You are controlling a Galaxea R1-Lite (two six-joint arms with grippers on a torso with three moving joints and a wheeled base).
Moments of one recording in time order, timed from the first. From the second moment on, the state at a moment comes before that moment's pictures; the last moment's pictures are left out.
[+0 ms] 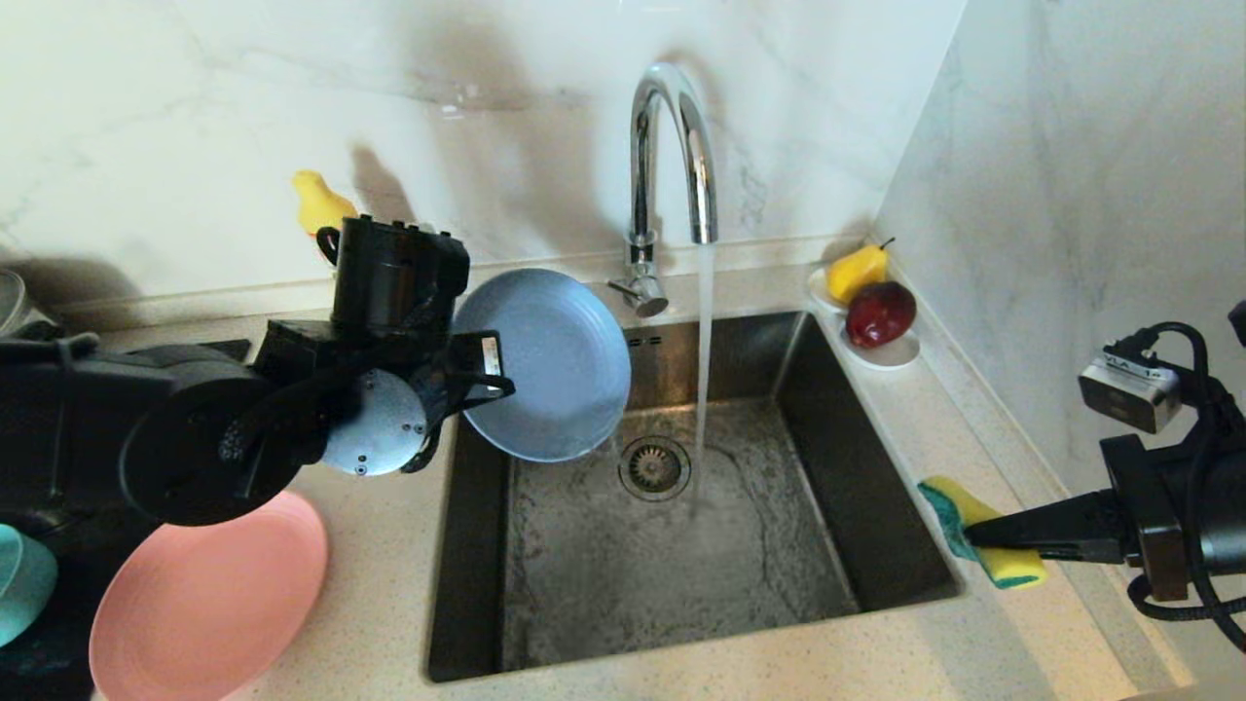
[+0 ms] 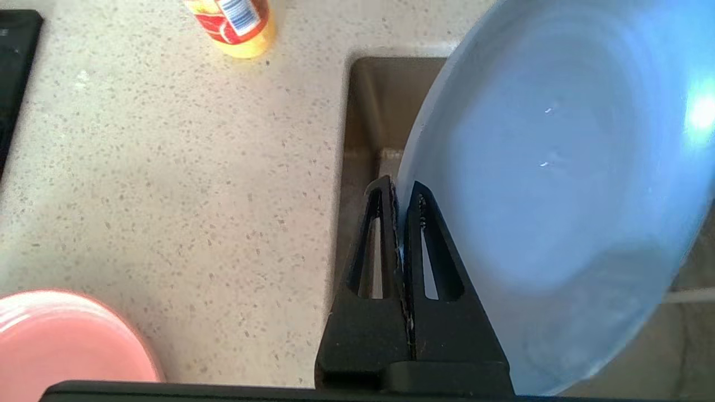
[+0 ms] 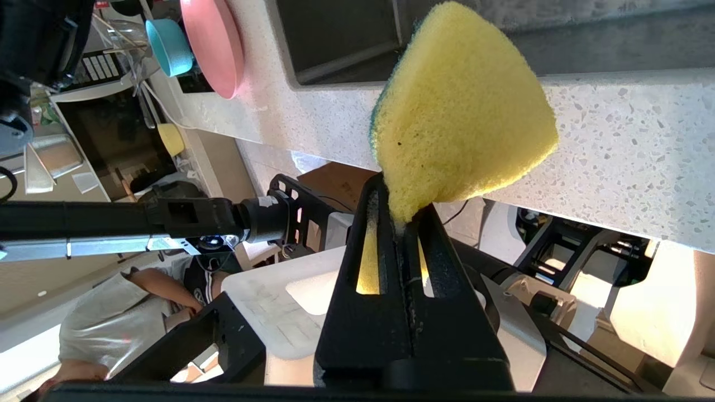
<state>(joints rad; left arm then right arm) -0.55 1.73 -1.12 -0.24 0.70 -0.24 0.10 1.37 -1.01 0.45 0.75 0.47</state>
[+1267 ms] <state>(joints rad) -0.57 1.55 -1.00 -0.24 0.34 -0.28 0.18 1.30 -1.07 0.52 0.80 0.48</state>
